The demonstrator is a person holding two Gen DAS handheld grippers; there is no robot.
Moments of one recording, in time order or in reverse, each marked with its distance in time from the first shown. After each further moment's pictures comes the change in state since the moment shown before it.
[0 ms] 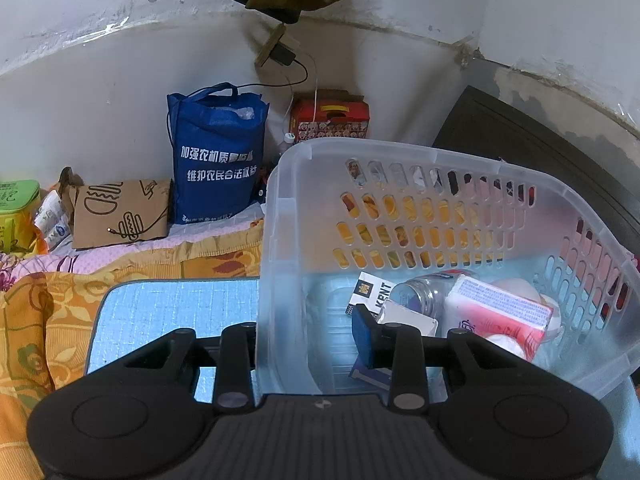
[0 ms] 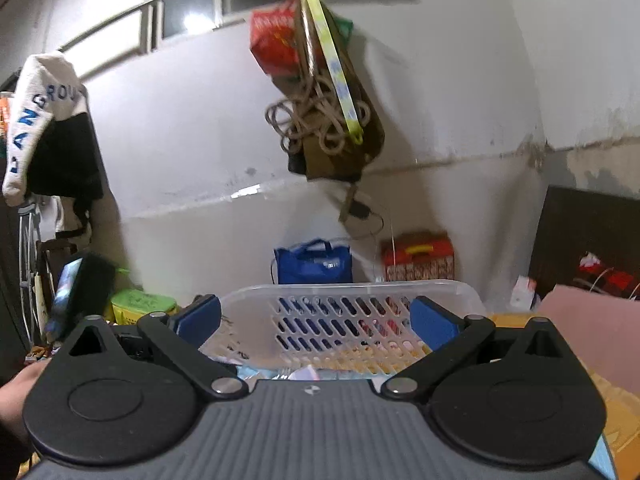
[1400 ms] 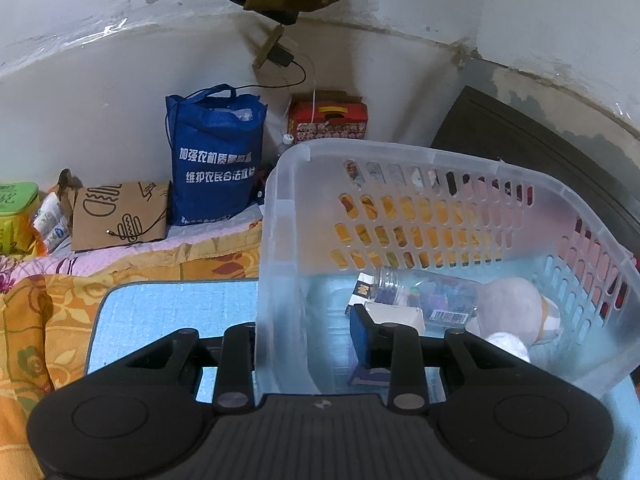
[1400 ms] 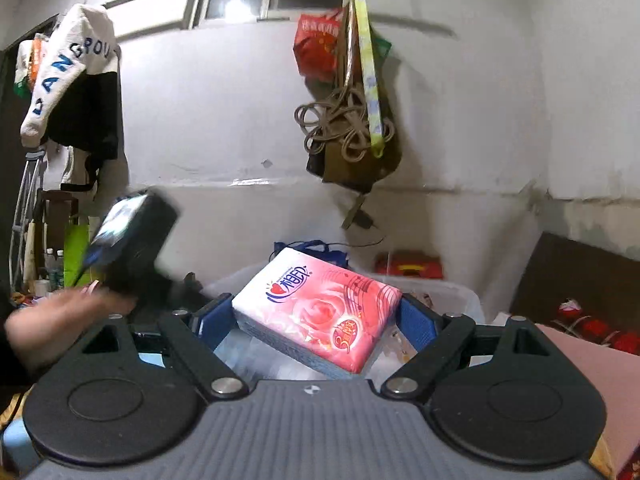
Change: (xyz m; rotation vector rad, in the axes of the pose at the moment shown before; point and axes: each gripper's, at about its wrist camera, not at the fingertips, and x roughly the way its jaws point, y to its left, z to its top) left arm 0.000 -0.004 0.000 0.002 -0.003 0.004; right arm -0.011 0.034 -0.002 -0.165 0.031 -0.024
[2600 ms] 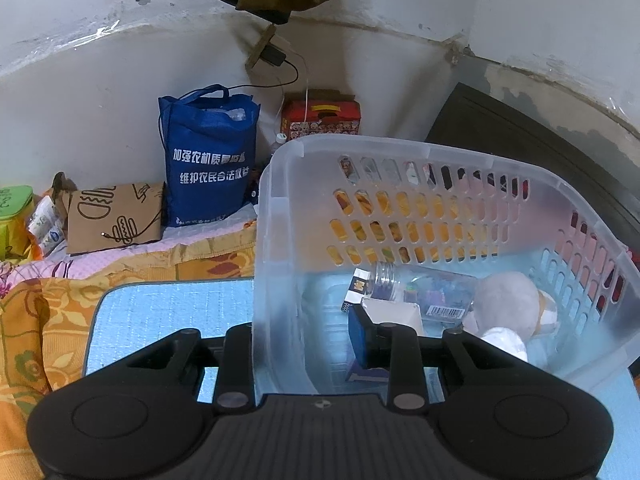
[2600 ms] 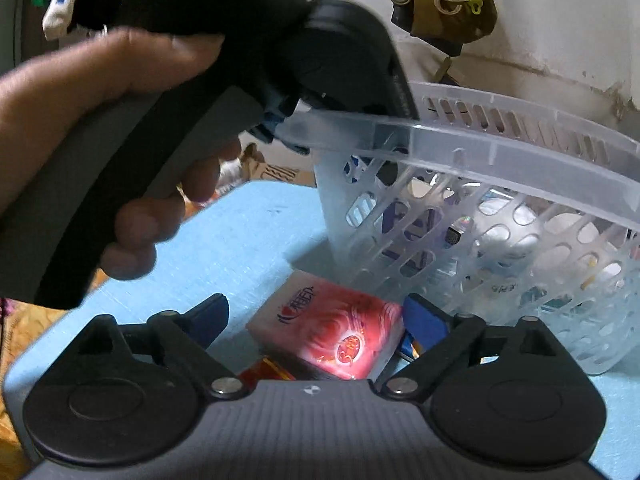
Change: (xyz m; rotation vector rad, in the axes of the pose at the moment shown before) left arm 0.002 0.003 -0.002 0.022 0.000 -0.021; right arm 0.102 0.101 -0.085 -0.047 0.349 0.121
